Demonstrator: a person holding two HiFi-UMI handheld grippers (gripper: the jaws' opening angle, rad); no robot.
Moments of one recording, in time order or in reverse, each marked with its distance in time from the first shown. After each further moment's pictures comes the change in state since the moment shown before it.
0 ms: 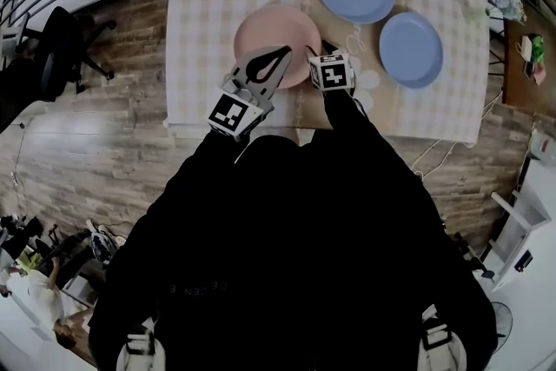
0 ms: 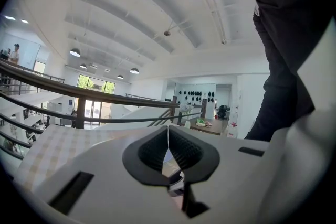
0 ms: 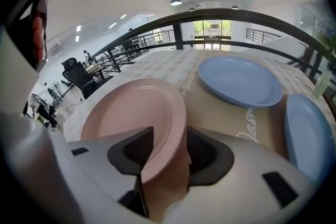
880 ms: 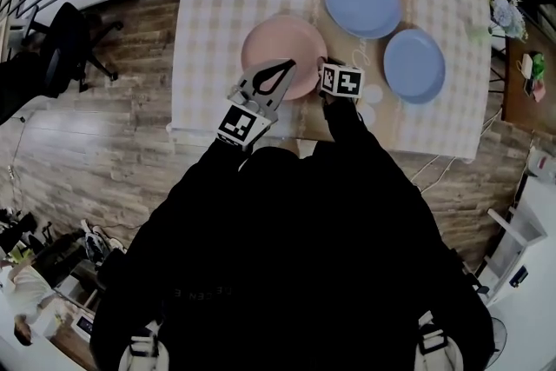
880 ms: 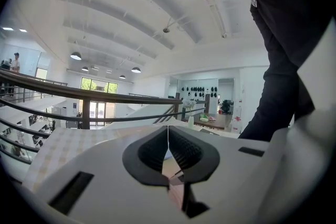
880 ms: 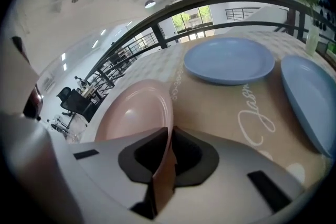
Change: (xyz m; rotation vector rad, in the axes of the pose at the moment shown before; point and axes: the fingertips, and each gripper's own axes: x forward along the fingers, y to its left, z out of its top) left arm -0.010 0.004 -0.013 0.040 0.026 0.046; right arm 0.000 -0.005 -0.004 0.285 0.003 0.046
